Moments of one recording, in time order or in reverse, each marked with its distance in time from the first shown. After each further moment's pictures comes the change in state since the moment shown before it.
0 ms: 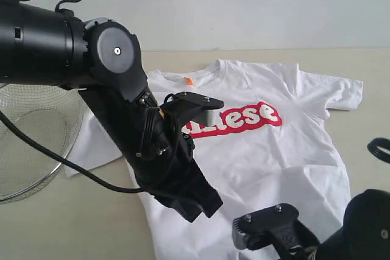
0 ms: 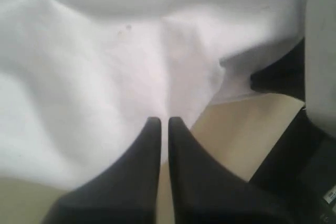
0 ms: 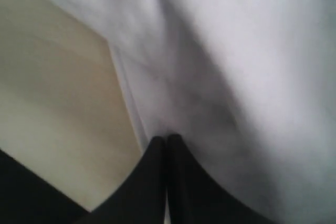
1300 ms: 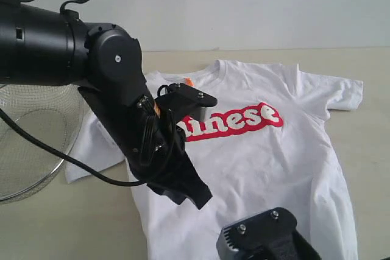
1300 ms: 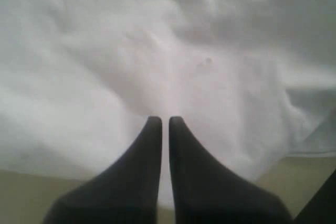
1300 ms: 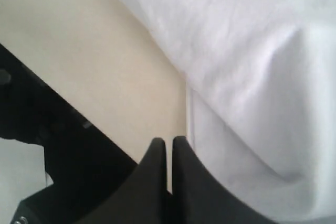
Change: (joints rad) left arm 0.000 0.005 0.000 0.178 -0.076 -0.098; right arm 0.253 -0.236 0.023 0.068 -0.155 0.132
